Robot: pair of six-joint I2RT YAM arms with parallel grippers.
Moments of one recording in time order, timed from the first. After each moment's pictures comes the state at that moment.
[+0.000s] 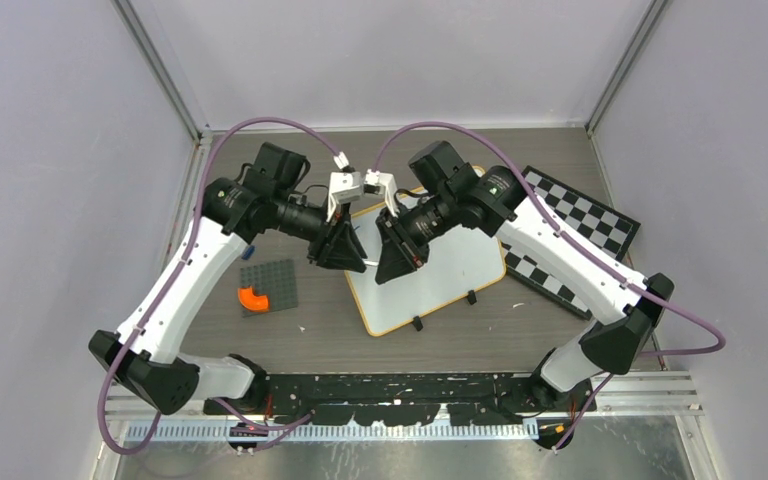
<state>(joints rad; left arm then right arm) -0.51 1.30 1.53 -1.13 1.00 0.44 0.82 1.53 1.70 -1.02 -0.78 0.01</state>
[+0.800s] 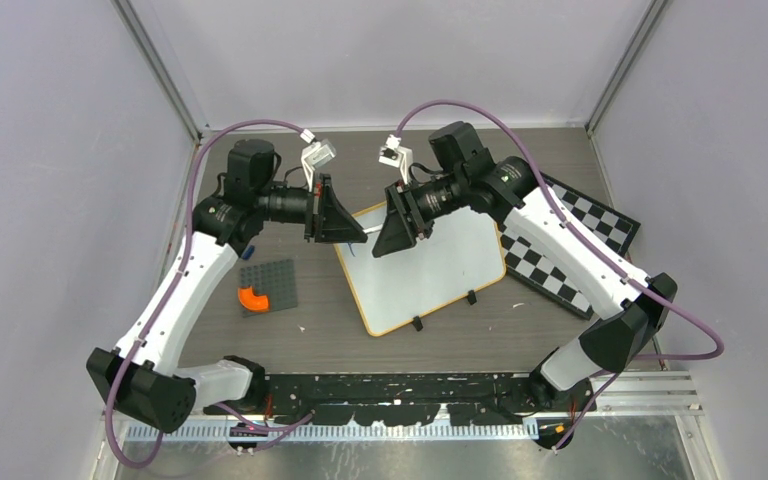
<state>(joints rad) -0.36 1.21 1.30 -0.57 1.14 -0.15 0.70 1.53 1.67 -0.86 -0.87 0.22</state>
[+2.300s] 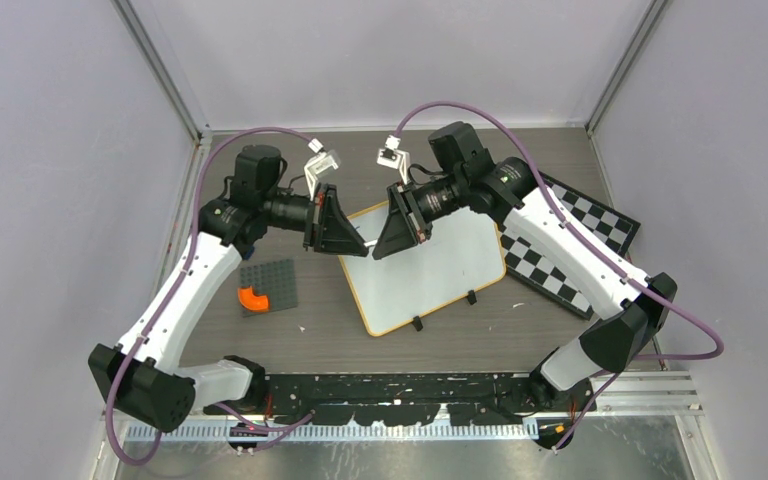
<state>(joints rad) -0.38 1.21 1.26 -0.58 1.26 -0.12 0.70 1.53 1.66 -0.83 -0.95 0.27</state>
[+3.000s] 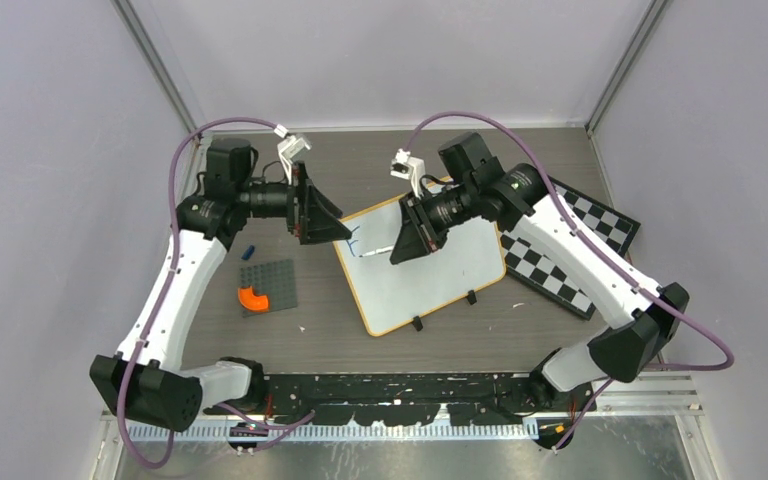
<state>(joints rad) -0.23 1.21 1.29 -0.63 1.18 -0.08 0.68 1.48 1.61 -0.93 -0.80 0.13</state>
